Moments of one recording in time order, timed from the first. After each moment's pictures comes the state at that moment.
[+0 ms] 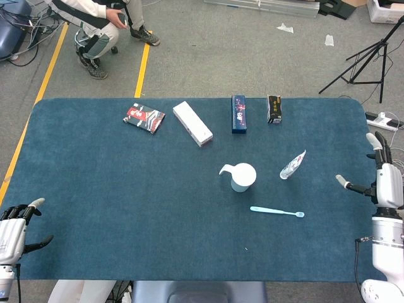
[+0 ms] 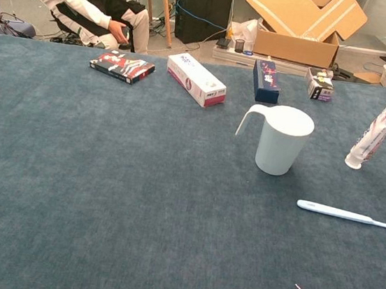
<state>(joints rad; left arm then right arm) -0.06 -1.13 -0.04 -1.65 1.43 1.47 0.14 0.23 -1.26 0.30 -1.43 -1.23 1.37 0.40</state>
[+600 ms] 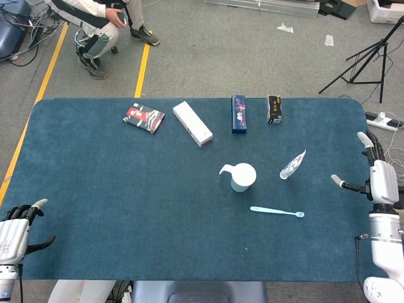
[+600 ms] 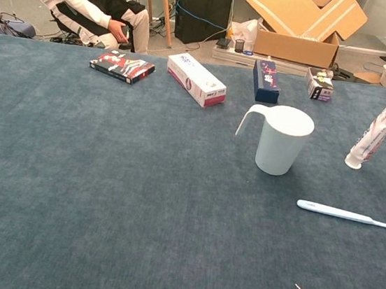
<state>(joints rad) -0.07 -1.14 -0.04 -1.65 1.43 1.46 0.15 0.25 -1.23 0.30 -1.47 -1.23 1.31 0.34</state>
